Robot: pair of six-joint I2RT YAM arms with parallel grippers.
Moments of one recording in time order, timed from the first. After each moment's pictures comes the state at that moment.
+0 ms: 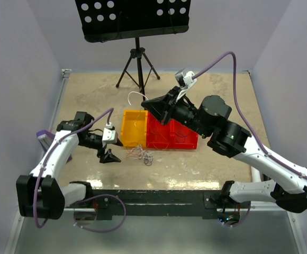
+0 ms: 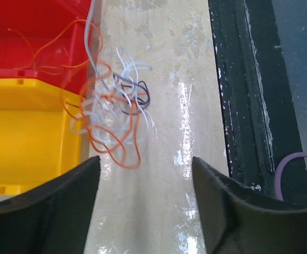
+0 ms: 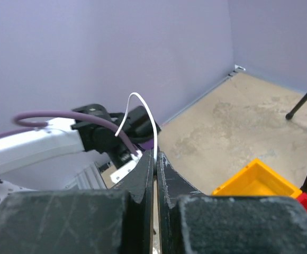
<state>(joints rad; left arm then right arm) -0.06 1.13 0.85 -1.17 1.11 1.43 1.03 1.16 1.38 -0.12 0.07 0.35</state>
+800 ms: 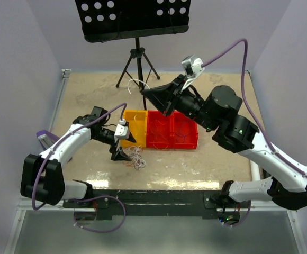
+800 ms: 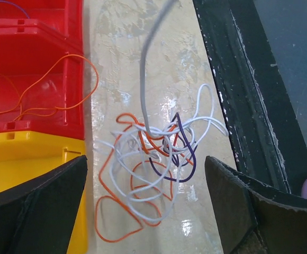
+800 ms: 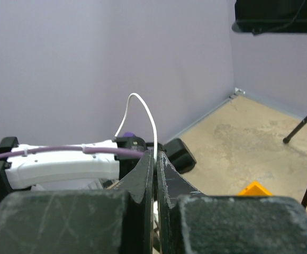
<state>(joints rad) -0.25 1.33 0.87 -0.88 1.16 1.22 1.03 1.21 1.57 -0.20 0.07 0.33</state>
